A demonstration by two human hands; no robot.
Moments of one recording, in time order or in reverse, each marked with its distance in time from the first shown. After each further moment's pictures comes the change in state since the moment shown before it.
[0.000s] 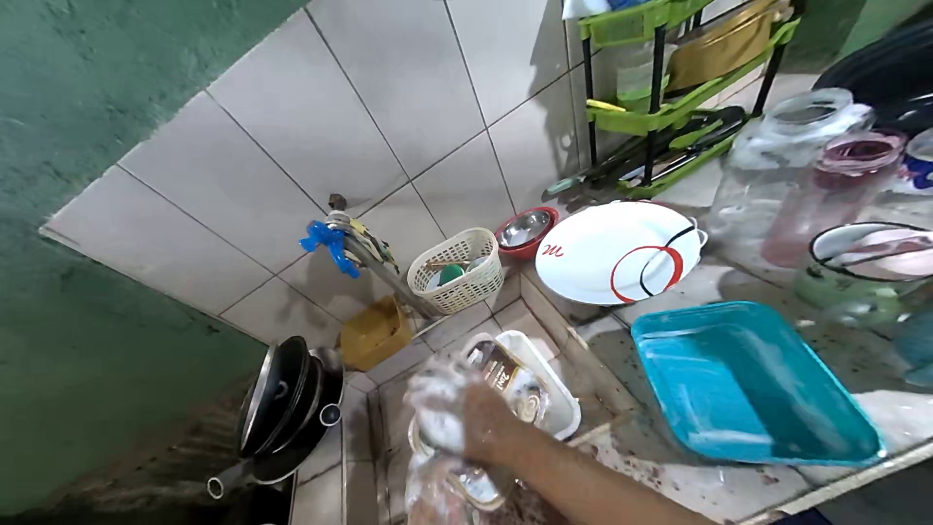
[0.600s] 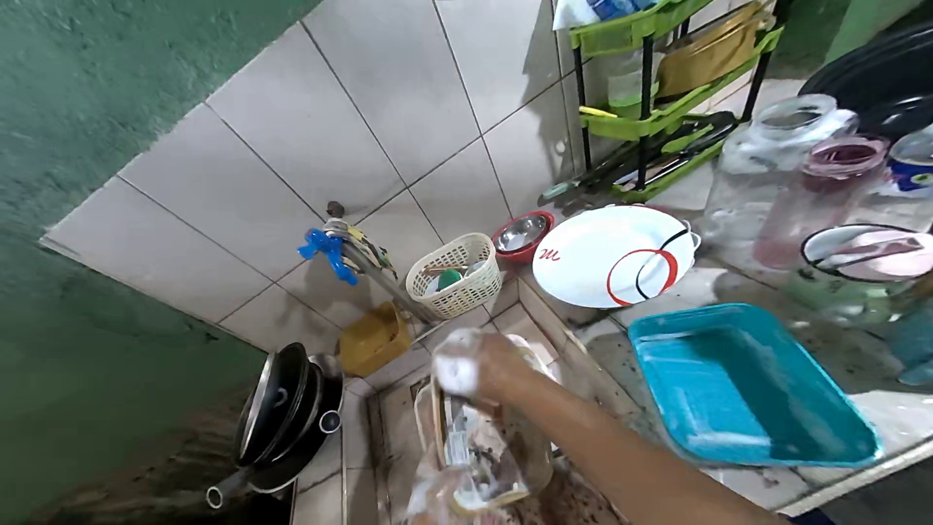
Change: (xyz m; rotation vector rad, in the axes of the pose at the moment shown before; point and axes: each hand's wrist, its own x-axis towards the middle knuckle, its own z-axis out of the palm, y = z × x) left_hand 0.006 0.014 0.003 0.192 -0.089 -0.174; right_hand 0.032 0.031 -0.051 -0.069 -0.059 0.117
